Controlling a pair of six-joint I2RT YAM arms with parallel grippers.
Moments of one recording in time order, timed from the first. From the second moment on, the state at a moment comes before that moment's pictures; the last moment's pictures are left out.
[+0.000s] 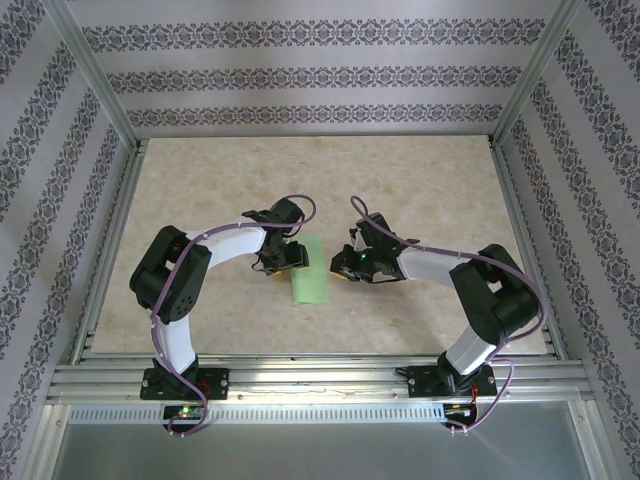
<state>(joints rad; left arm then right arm) -0.55 1.87 1.17 -0.62 0.17 -0.74 0.53 1.63 0.77 -0.09 -0.51 0.89</state>
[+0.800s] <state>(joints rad) -0.55 1.87 1.17 -0.63 0.16 -0.74 0.49 1.55 0.72 -0.07 -0.50 0.91</state>
